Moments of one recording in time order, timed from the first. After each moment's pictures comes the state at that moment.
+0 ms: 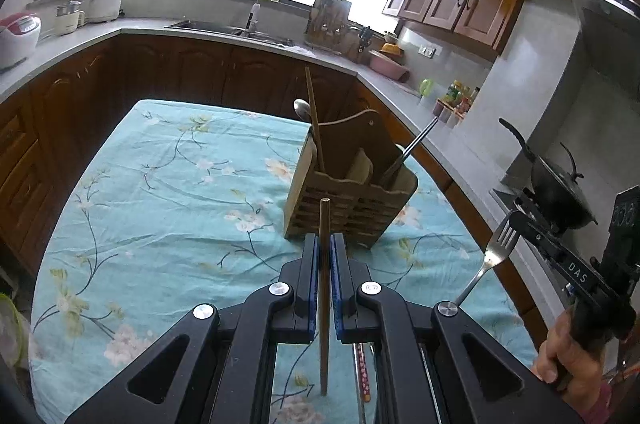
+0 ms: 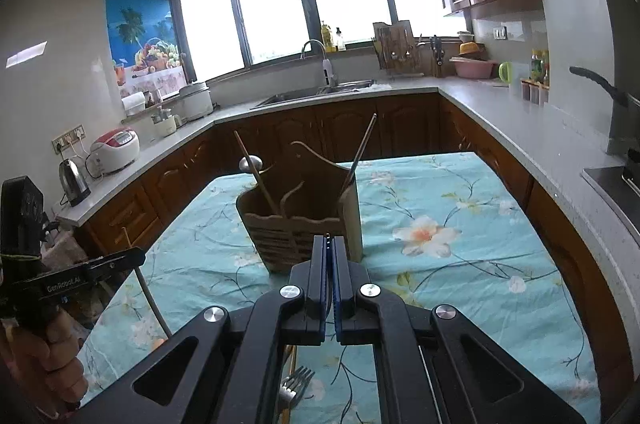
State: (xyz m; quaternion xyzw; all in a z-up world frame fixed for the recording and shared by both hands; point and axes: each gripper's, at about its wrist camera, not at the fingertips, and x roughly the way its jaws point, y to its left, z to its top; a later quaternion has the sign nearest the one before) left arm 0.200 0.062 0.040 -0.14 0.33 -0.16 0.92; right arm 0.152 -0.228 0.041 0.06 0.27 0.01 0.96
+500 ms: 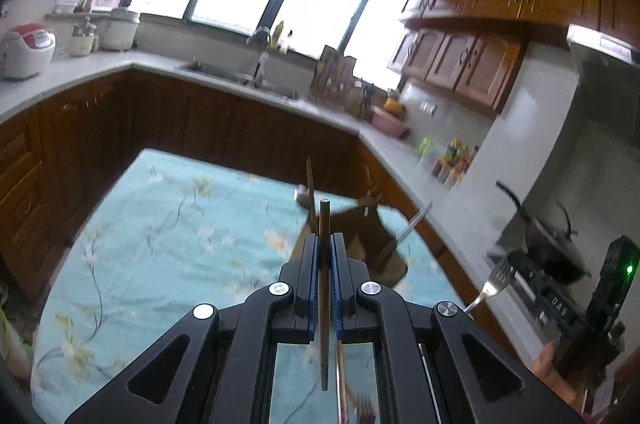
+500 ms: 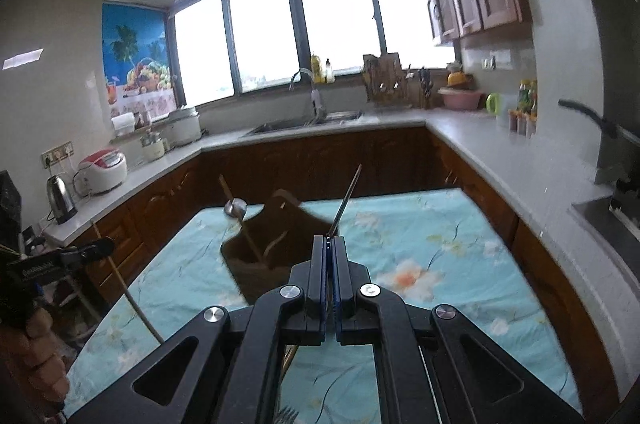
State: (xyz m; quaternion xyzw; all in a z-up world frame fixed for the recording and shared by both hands) left arm 0.220 0.074 0.078 -0.16 0.28 -0.13 0.94; right arm 0.167 -0.238 0.070 0.04 0.20 -0.03 0.98
